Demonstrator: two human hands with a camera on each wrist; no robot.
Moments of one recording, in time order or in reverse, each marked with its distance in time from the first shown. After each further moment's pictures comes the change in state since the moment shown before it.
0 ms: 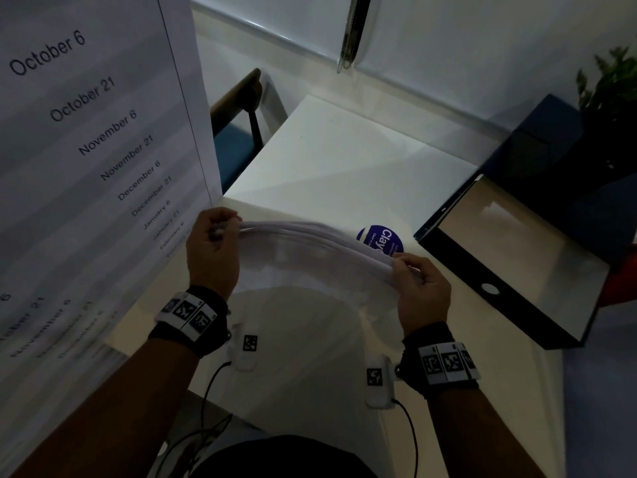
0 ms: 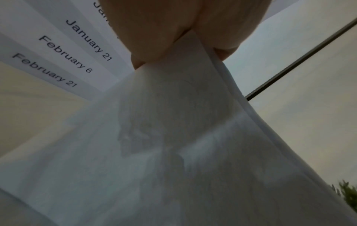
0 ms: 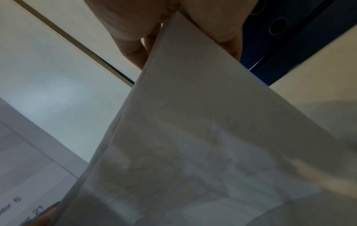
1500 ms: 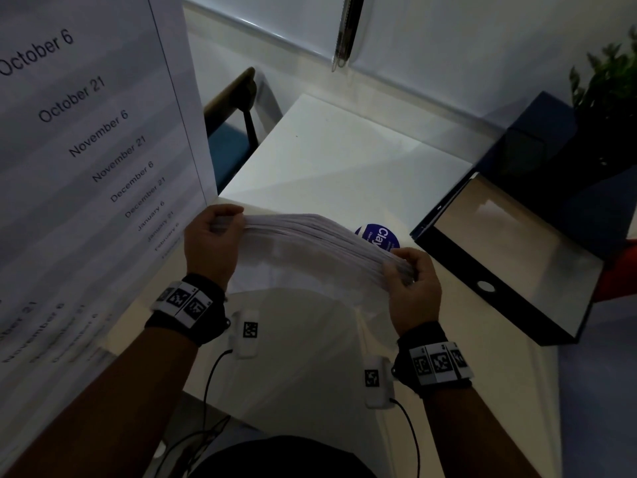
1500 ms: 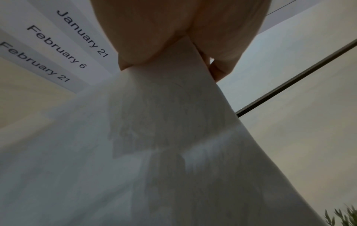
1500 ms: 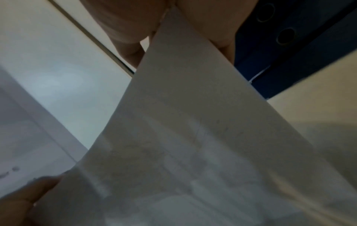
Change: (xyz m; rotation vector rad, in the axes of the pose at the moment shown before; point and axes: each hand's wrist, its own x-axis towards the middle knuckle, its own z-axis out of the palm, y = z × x) left_hand 0.014 0.001 0.006 0.015 -0.026 -0.125; right_hand -0.003 0.001 0.001 -0.121 -0.033 -0.055
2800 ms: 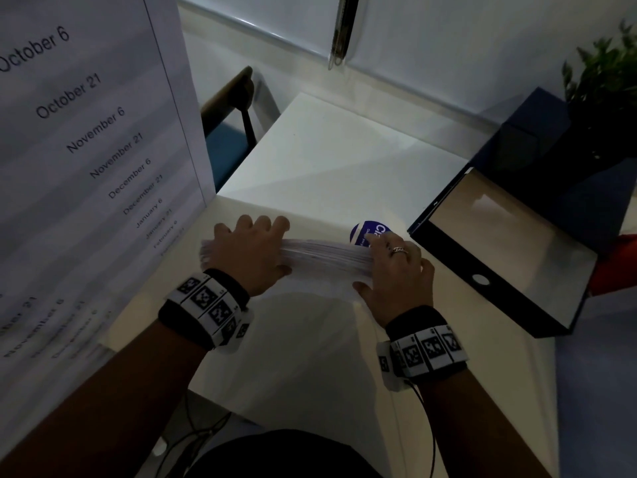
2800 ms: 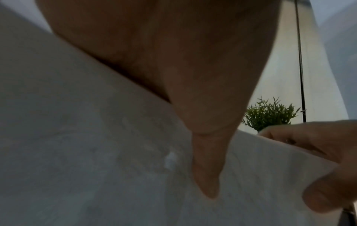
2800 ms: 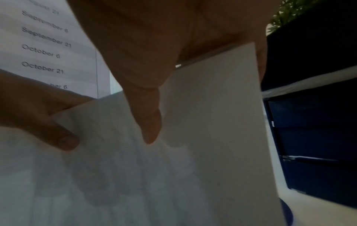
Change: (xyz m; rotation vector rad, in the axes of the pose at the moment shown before) left_hand -0.027 0.039 0.016 1.269 -0.641 0.460; right_hand 0.000 -0.027 0.000 -1.045 -0.343 -0.279
